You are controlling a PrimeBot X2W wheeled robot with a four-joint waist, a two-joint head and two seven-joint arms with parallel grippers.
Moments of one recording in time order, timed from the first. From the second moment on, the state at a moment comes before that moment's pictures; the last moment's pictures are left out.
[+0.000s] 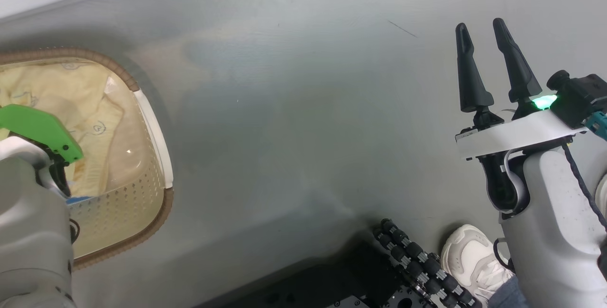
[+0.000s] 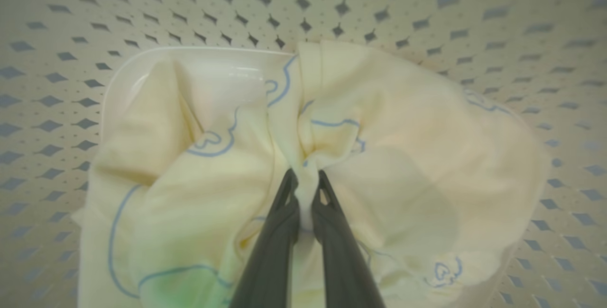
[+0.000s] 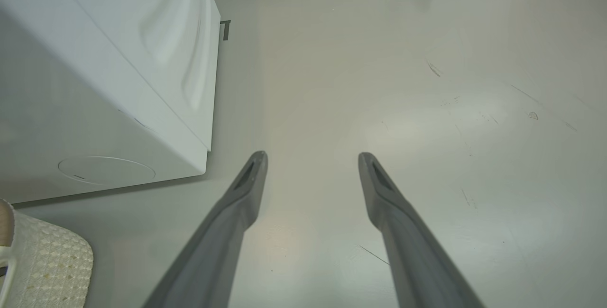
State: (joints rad) left arm -0.96 0.14 0.40 1.10 0.18 0.12 0.08; right arm -0.45 -0.10 0.16 0.19 0.40 0.12 -0.26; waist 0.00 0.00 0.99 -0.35
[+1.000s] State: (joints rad) left arm -0.81 0.04 0.40 1.17 0.11 0.05 -0.18; right arm -0.40 -0.13 0.09 0.22 0.38 0.12 -0.26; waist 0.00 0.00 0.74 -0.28
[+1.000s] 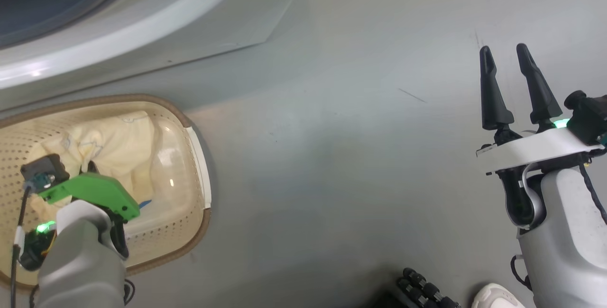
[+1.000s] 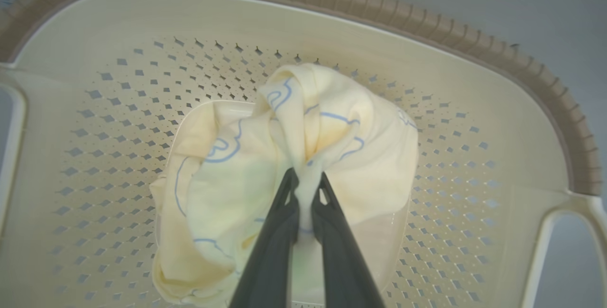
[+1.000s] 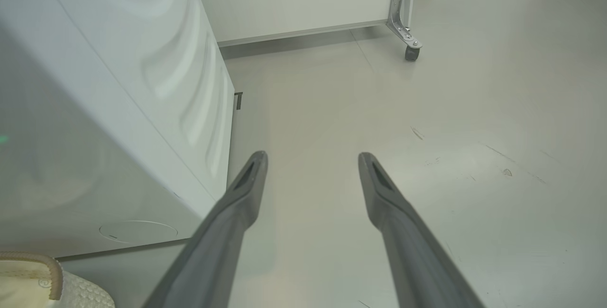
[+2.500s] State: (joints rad) left arm -0.54 0.03 0.25 1.20 -0.09 -0.11 -0.25; right arm -0.07 -0.17 0.09 0.27 0.34 0.12 -0.26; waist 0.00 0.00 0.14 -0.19
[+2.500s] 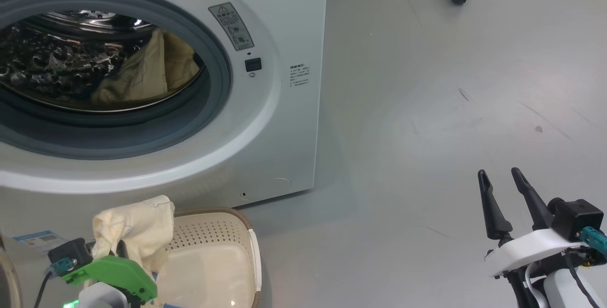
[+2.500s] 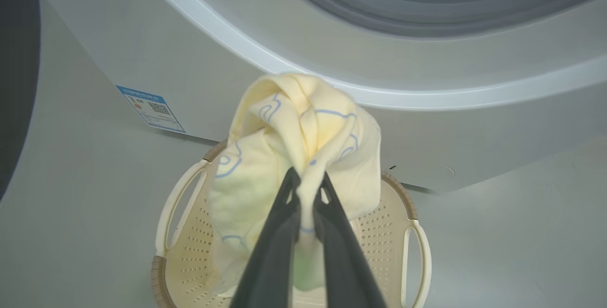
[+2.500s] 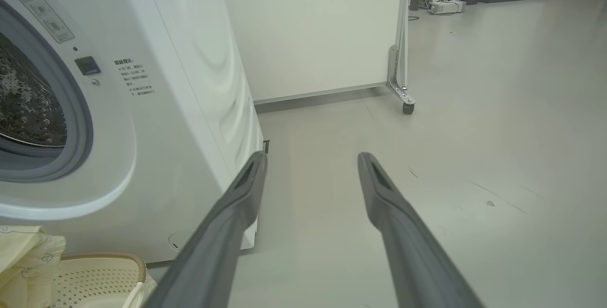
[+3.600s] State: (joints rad) left arm -0.29 0.02 0.00 0.75 -0.29 -0.12 -0.25; right arm 0.02 -0.18 0.09 0.26 0.33 0.12 -0.26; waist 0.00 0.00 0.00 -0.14
